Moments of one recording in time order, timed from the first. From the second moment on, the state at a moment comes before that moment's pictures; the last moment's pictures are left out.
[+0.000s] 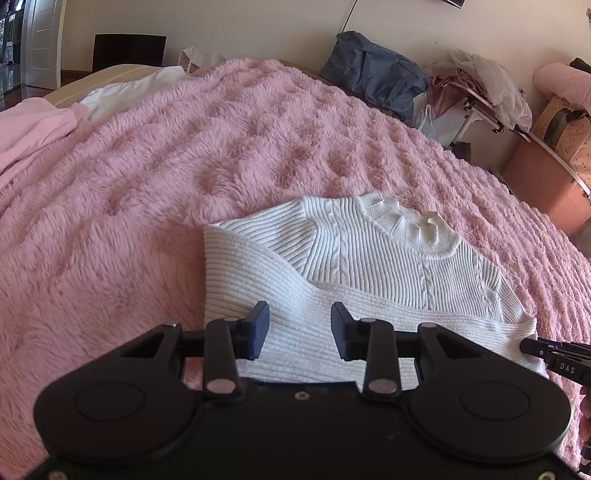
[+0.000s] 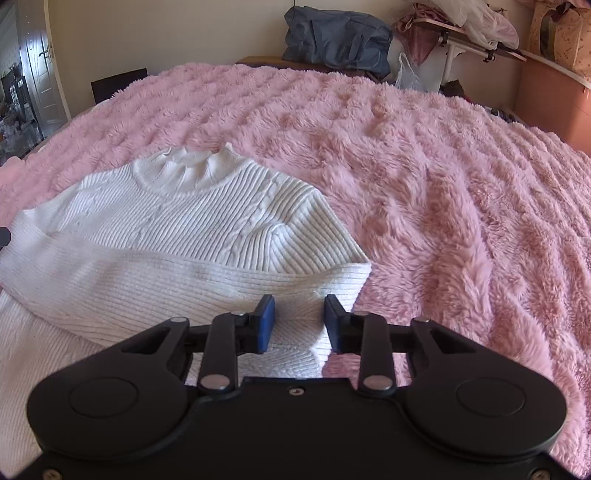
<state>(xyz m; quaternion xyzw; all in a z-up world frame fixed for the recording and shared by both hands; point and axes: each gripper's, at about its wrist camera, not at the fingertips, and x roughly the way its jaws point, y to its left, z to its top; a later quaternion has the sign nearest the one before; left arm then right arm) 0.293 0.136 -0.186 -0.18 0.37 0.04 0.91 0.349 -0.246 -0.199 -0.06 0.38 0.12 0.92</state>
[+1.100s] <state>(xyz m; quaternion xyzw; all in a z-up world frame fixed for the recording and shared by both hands) 0.312 0.132 -0.177 -0.15 0.34 0.04 0.93 0.337 -0.261 -0.181 -0.02 0.32 0.07 0.95</state>
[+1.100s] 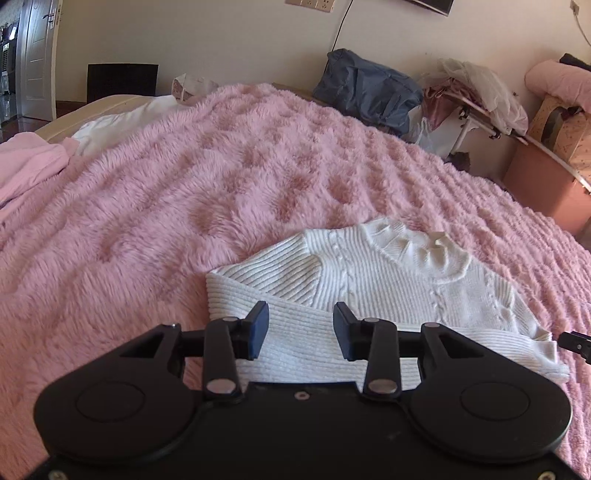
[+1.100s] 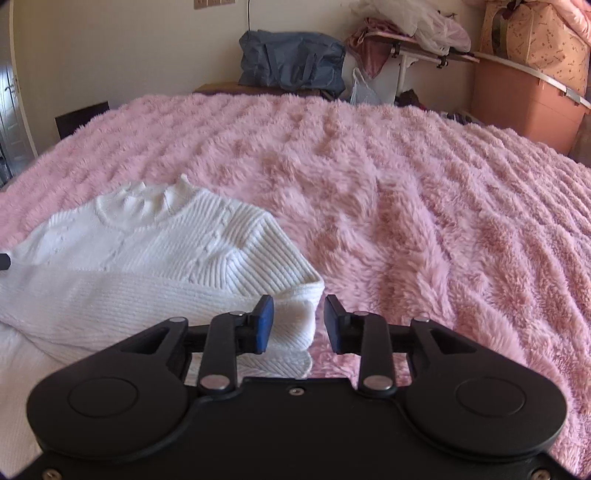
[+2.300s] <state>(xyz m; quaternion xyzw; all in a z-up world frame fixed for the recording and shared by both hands) 0.103 0.108 -0.145 -0.09 0.46 0.01 0.89 0.144 -0.217 -0.142 -0.08 0.40 0.16 0.90</state>
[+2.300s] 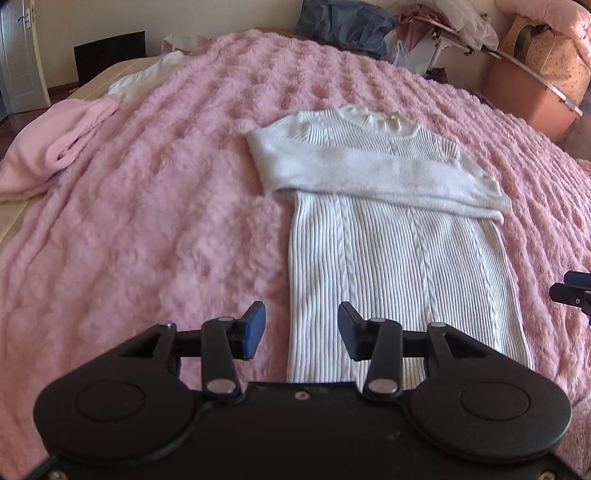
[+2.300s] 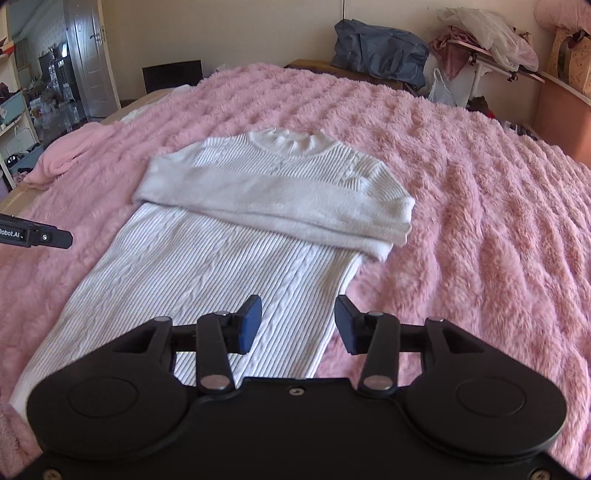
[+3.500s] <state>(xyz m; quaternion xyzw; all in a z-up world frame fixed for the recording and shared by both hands) 0.025 0.103 -0.223 -0.15 0.58 -0.03 0.80 0.033 -0.221 -0.227 0.00 0.55 0.13 0.83</state>
